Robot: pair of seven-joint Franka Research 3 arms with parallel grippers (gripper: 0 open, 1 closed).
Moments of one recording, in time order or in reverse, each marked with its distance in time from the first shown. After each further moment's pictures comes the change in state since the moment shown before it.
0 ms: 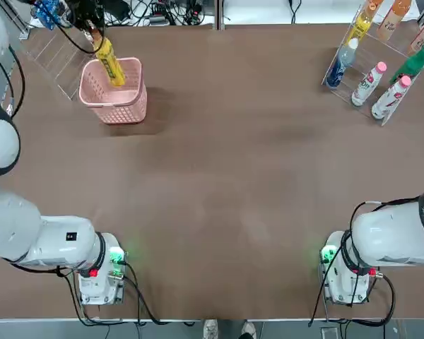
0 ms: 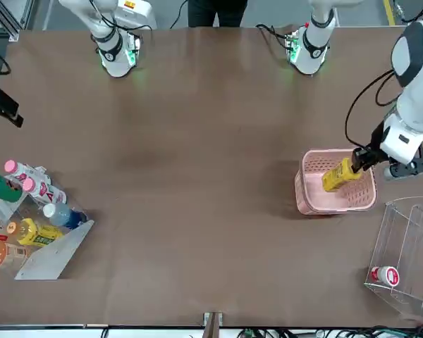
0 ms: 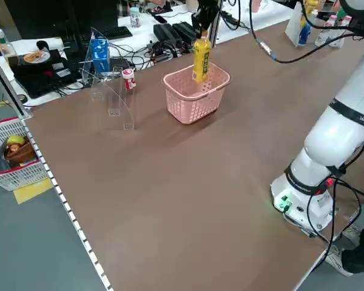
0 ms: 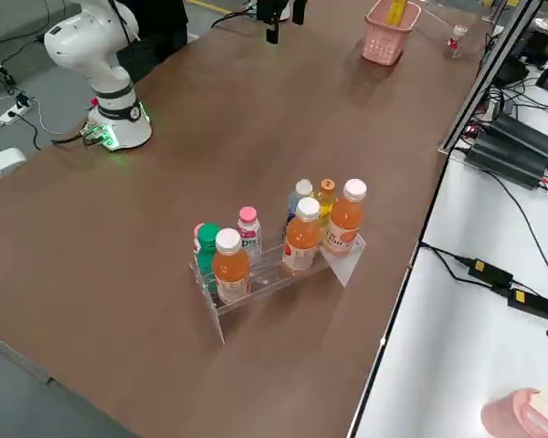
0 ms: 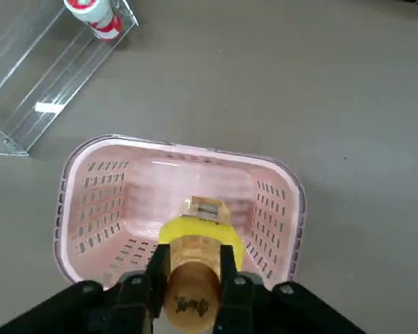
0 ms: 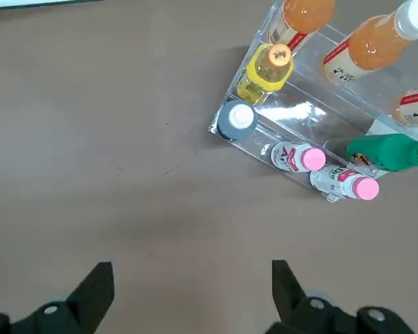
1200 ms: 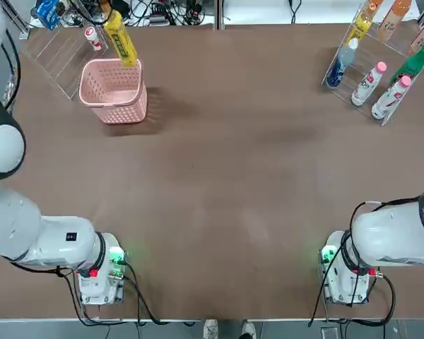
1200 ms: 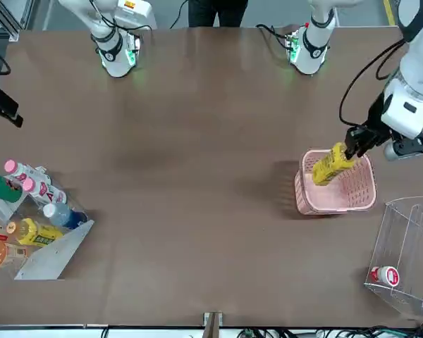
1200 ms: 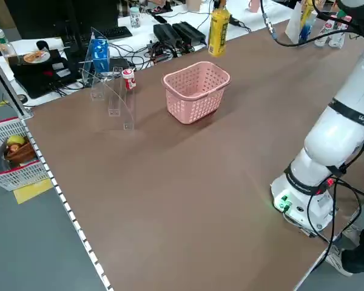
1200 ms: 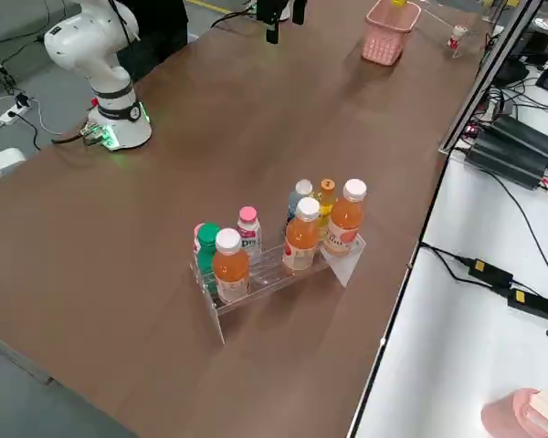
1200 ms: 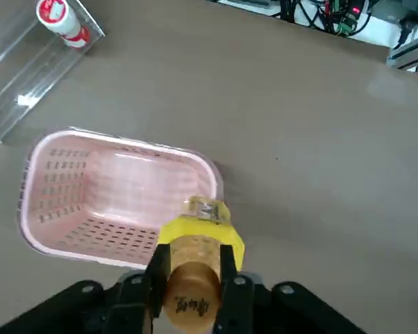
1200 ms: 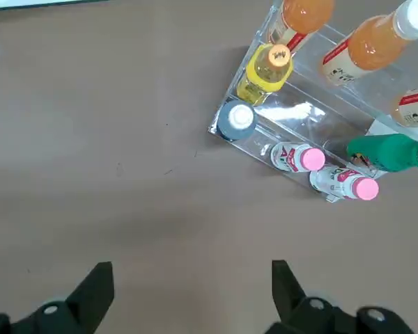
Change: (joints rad) left arm -0.007 0.035 -0.137 0.227 -0.012 -0.174 -0.217; right arm 0.000 0.000 -0.001 0.000 0.000 0.001 0.000
